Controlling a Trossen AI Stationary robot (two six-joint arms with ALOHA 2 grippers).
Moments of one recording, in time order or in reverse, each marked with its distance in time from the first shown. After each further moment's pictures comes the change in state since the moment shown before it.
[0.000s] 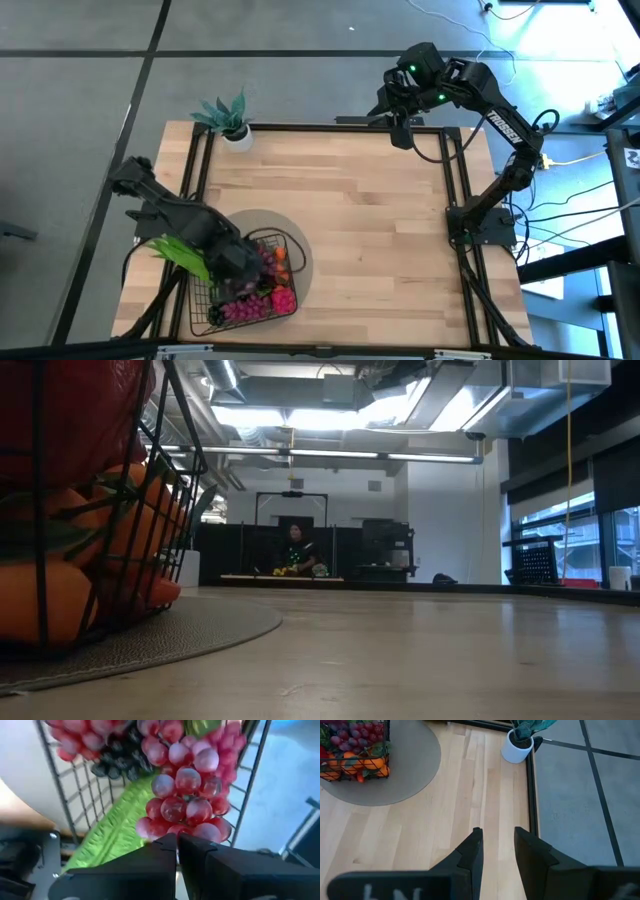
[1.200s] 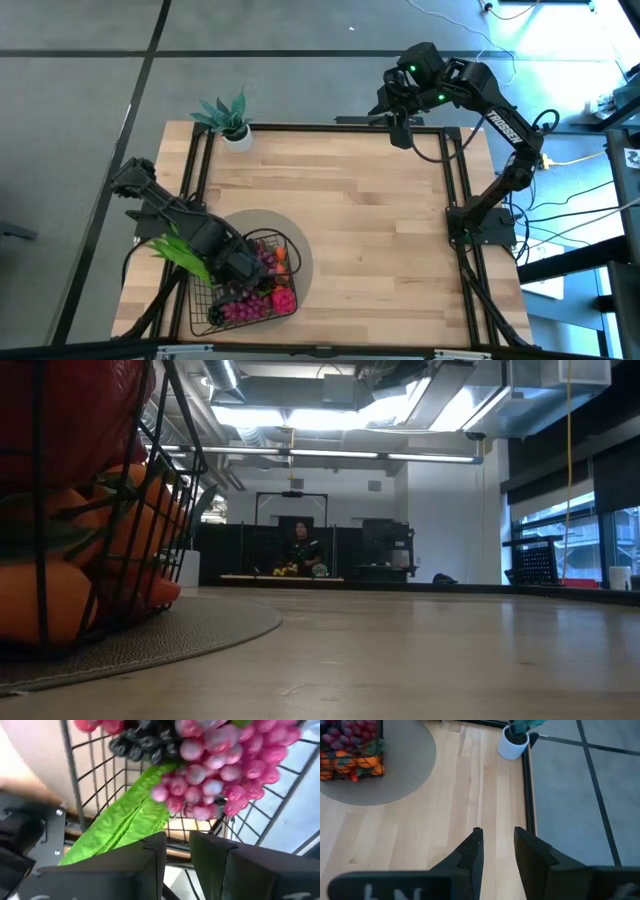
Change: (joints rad) left arm -0.016 0.015 -0.085 -0.008 -0.002 -0.125; right arm 0.001 0.000 0.000 -0.002 0.025 0.011
